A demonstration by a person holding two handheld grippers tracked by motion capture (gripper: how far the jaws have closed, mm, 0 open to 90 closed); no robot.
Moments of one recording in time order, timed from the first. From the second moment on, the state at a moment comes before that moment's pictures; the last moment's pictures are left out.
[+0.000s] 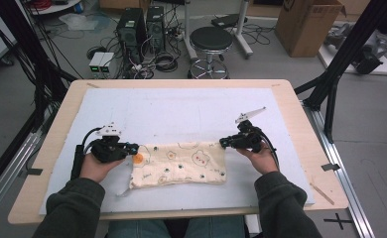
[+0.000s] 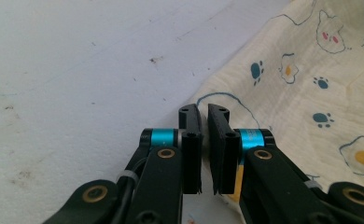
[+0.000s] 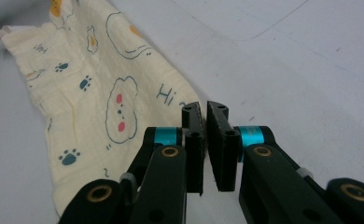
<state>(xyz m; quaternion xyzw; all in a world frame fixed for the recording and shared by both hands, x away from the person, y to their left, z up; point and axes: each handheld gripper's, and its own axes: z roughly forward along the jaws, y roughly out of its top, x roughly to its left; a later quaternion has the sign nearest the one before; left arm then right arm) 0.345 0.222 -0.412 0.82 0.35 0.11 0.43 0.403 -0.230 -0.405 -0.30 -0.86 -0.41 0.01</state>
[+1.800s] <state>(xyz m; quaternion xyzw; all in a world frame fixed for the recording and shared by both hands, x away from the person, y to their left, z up) 0.300 0.215 -0.410 0.84 0.29 0.12 0.45 0.362 -0.236 -0.404 -0.25 -0.87 -0.43 -0.02</state>
